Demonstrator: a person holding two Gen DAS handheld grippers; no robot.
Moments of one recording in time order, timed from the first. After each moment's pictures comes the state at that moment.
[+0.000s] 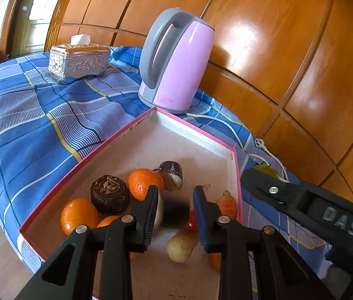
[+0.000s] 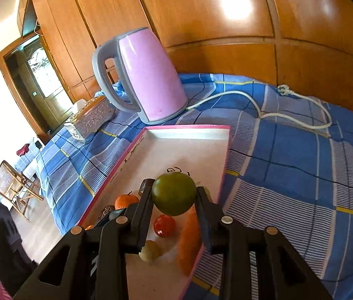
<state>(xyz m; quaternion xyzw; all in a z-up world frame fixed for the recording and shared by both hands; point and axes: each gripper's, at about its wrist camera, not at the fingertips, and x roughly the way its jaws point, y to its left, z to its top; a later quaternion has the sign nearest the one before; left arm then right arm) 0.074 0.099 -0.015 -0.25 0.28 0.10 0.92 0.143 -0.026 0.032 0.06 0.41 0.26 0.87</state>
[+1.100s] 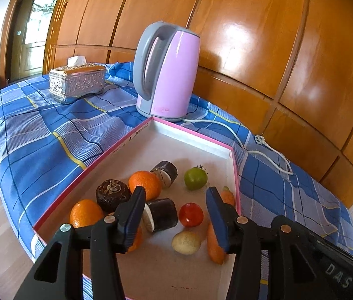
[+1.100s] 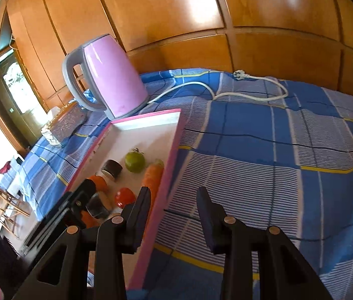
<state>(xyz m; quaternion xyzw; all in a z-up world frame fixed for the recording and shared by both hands) 0.060 0.077 -0.005 -0.19 0.27 0.11 0.94 0.100 -0.080 0.020 0.07 0.40 0.17 0.90</state>
